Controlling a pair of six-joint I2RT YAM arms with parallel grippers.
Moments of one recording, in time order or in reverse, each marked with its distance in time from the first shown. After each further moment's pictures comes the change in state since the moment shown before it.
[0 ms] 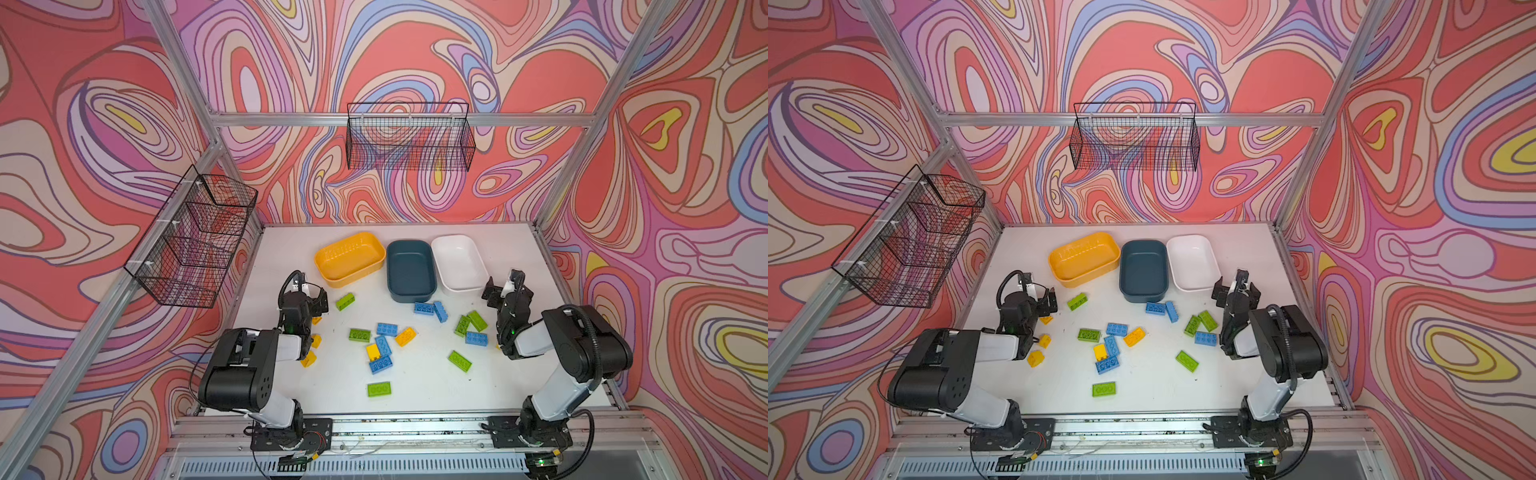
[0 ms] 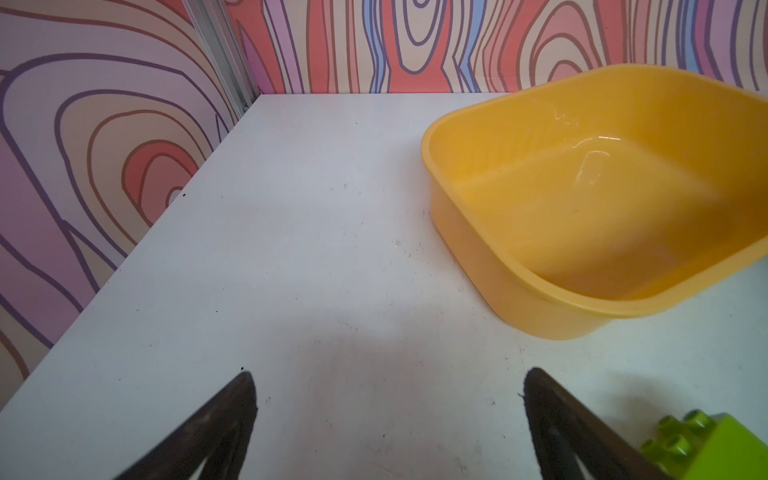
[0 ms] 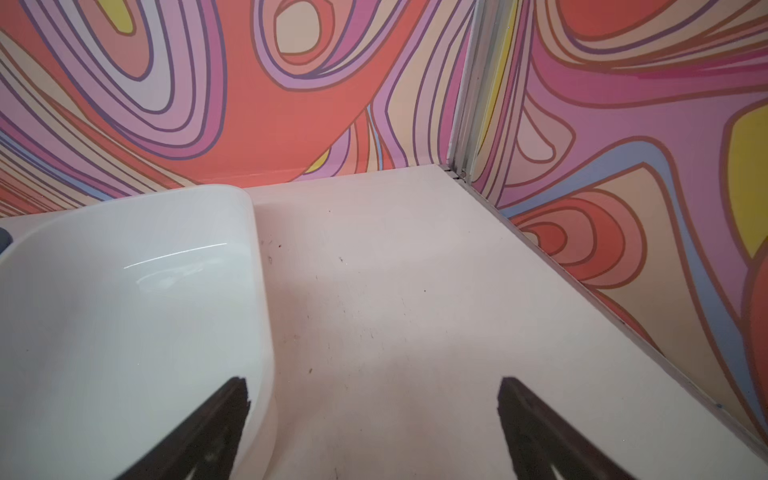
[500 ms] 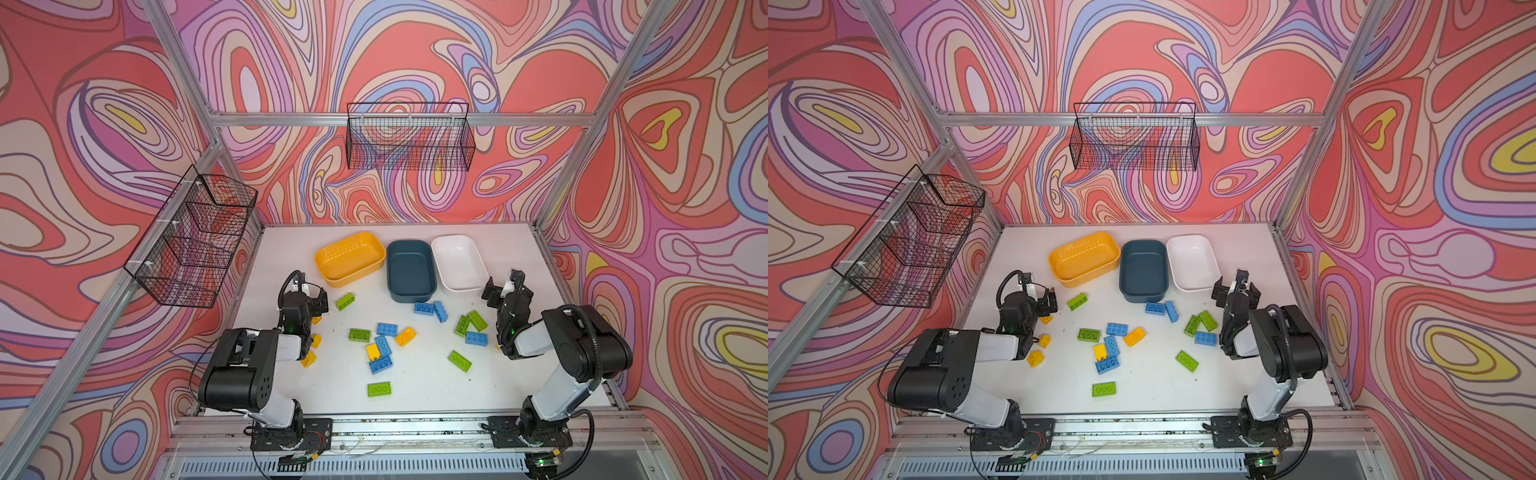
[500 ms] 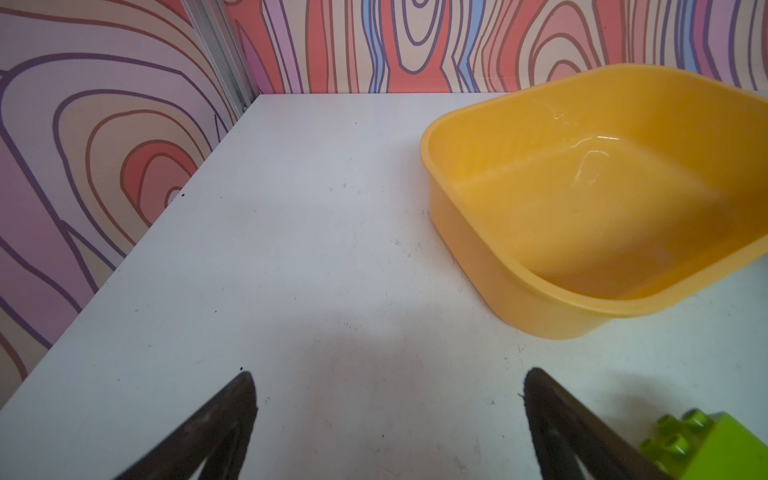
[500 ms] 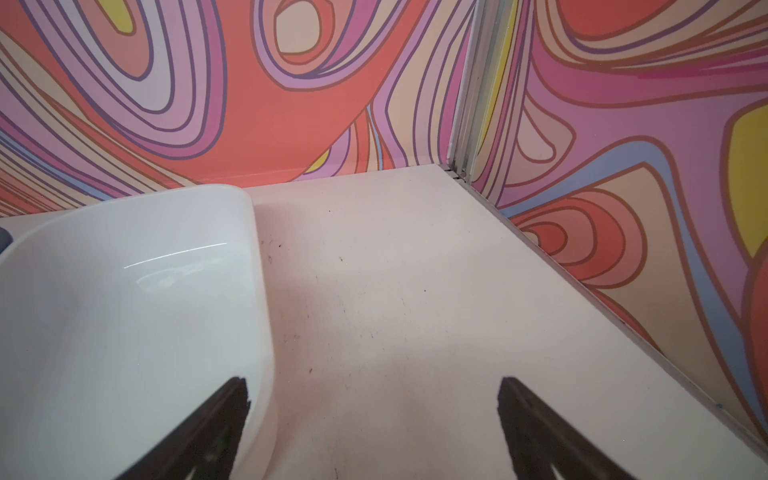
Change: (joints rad) left arm 0.002 0.000 0.000 0.000 0.004 0.000; right arm 0.000 0.000 0.000 0.000 0.000 0.000
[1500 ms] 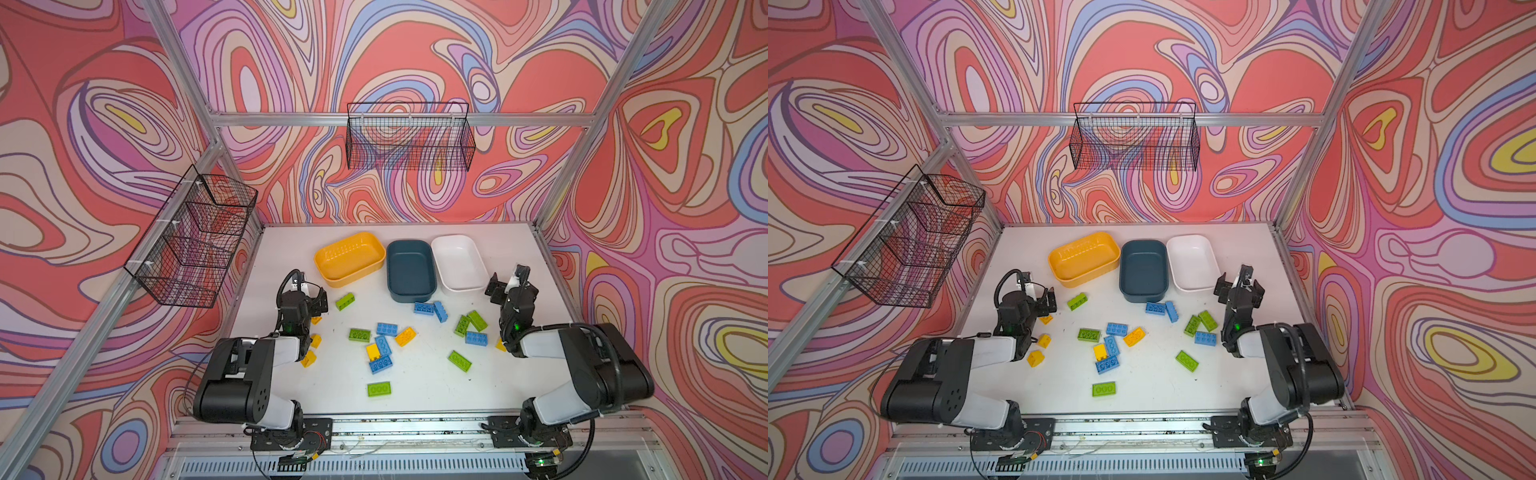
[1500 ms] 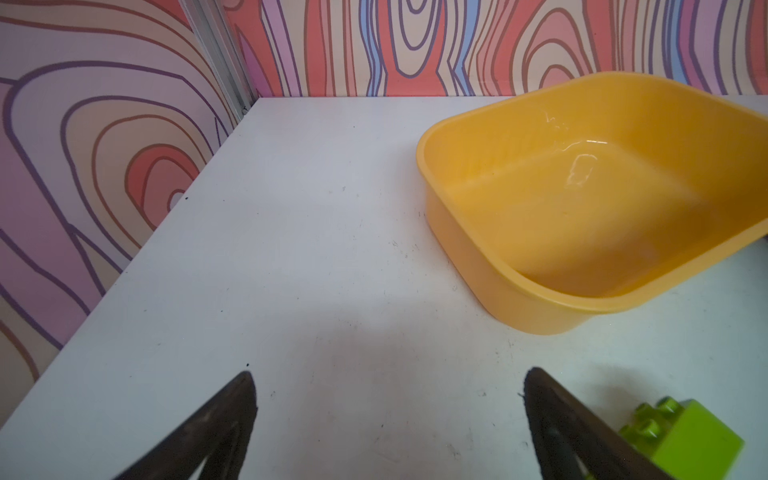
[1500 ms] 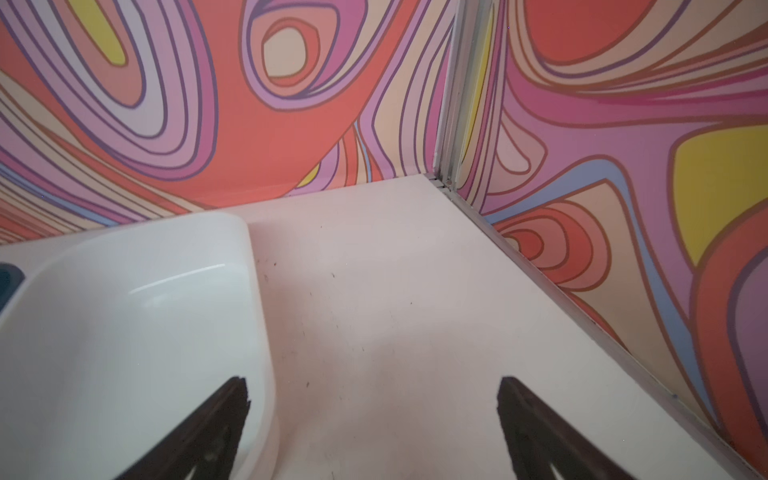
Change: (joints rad) left arm 0.000 -0.132 0.008 -0.130 -0.003 -0.004; right arm 0.013 -0.274 0.047 -0.297 0.060 0.050
